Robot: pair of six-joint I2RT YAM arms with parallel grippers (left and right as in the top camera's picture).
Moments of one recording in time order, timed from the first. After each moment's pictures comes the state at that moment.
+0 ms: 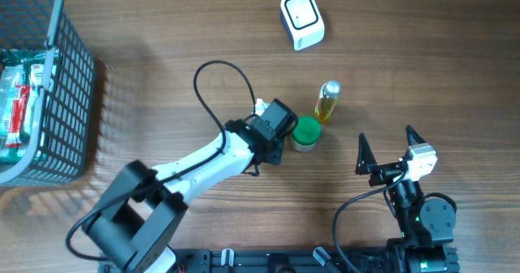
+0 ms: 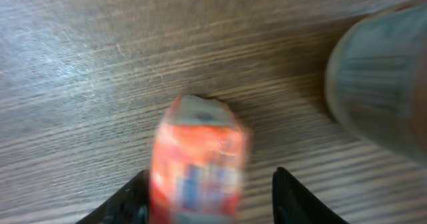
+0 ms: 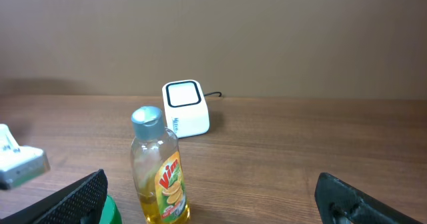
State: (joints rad) left arm -0.76 1.73 0.98 -0.53 -0.11 -0.53; right arm 0.07 0.02 0.01 0.00 -0.12 0.06
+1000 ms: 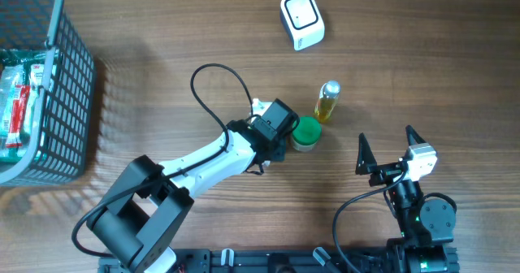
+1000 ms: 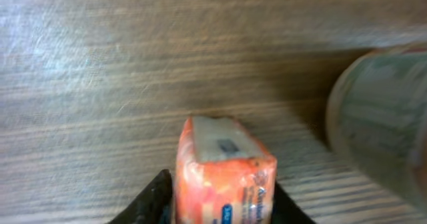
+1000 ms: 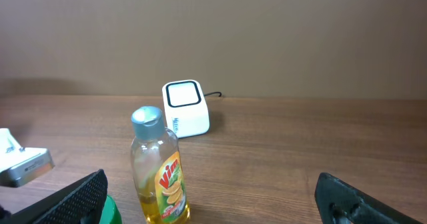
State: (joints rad) left arm -0.76 1.75 0.97 -0.49 -0.11 -0.67; right arm 0.07 0.02 0.01 0.00 -0.12 0.06
